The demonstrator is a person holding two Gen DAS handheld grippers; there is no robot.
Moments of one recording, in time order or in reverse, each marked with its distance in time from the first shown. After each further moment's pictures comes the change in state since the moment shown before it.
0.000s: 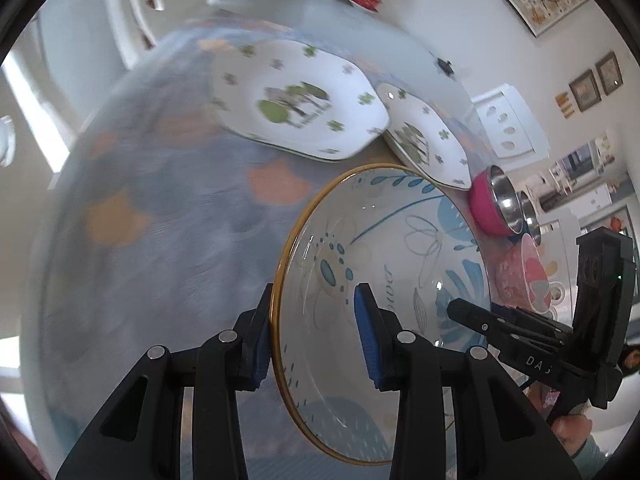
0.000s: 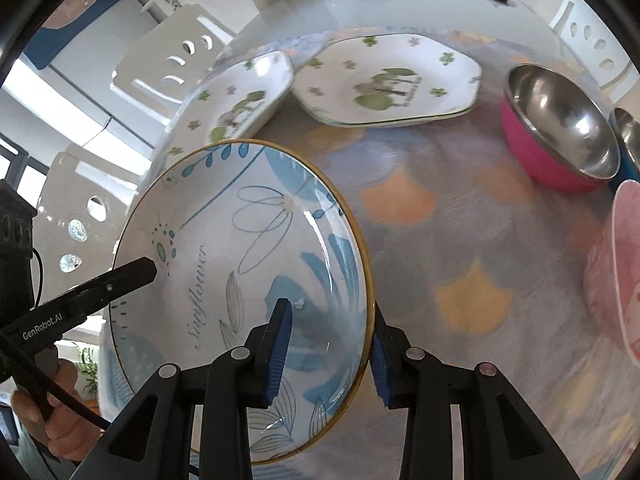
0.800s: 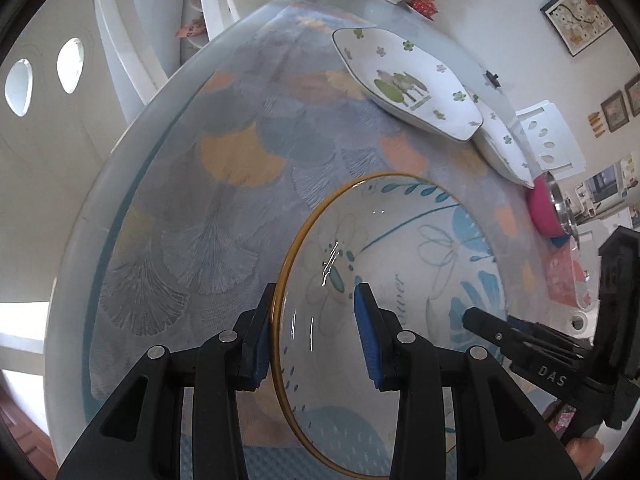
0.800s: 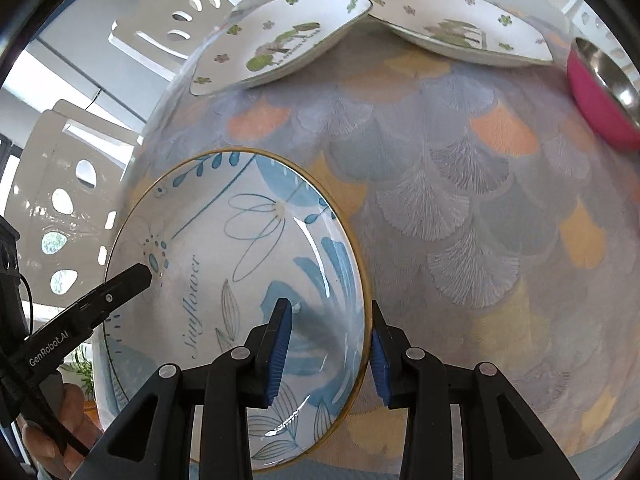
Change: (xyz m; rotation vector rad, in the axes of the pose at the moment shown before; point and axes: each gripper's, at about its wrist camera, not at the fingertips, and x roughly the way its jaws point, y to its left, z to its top) left arm 0.009 0.083 -0.052 -0.073 -0.022 0.093; right arm 0.061 0.076 -0.033 0.025 0.054 -0.060
